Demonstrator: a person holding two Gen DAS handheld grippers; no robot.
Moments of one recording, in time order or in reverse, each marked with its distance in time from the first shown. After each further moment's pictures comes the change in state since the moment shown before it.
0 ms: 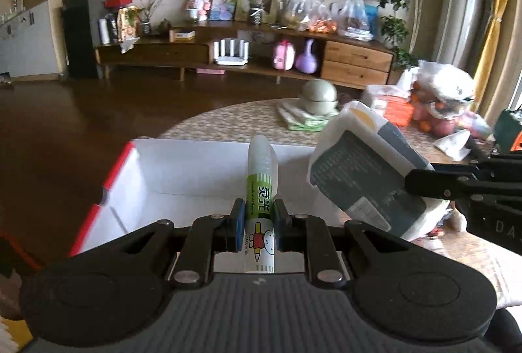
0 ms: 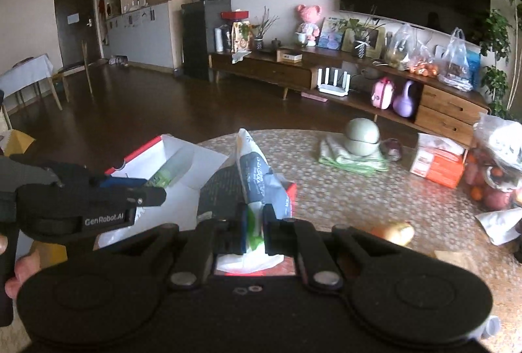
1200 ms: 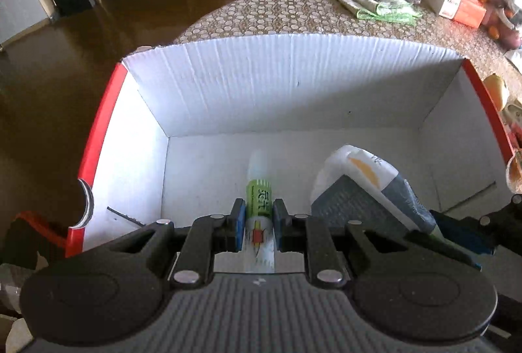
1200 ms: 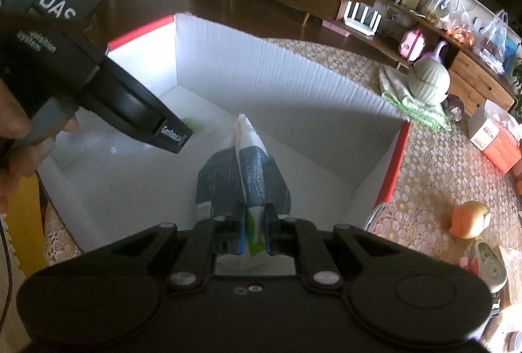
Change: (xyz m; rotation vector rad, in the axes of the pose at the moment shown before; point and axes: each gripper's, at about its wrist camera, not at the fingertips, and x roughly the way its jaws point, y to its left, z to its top) left arm 0.148 0.068 -0.001 0.102 0.413 0.067; right arm 0.150 0.074 -0.034 -0.158 0.299 -0.048
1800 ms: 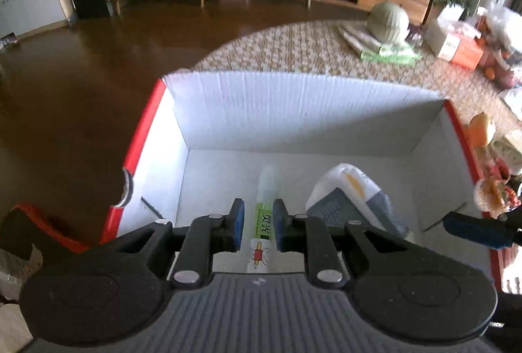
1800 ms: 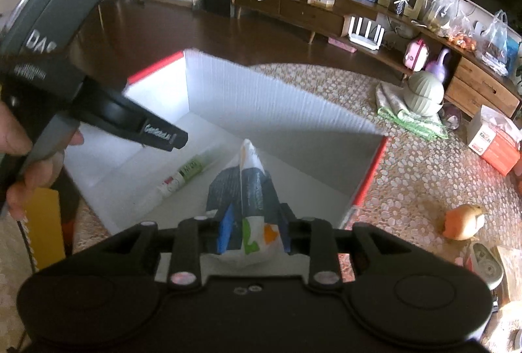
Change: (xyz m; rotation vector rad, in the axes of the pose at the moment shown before) left arm -0.048 0.008 -0.013 -0.094 -0.125 -0.012; right arm -0.047 -0.018 -0.005 0.044 -0.092 0.074
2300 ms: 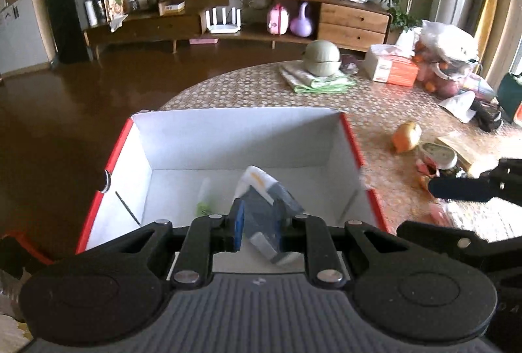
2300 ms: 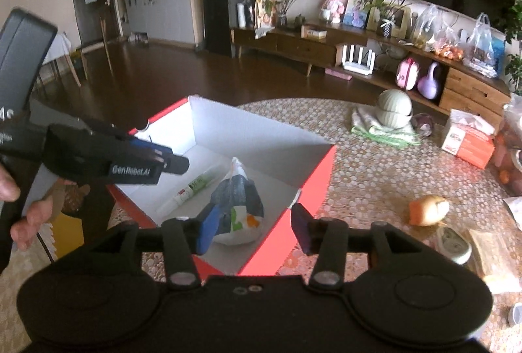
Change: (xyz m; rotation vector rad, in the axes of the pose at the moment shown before) left arm -0.085 -0.060 -0.035 0.065 -0.161 -0.073; right arm -0.093 -0.034 -0.029 0.070 -0.144 0.046
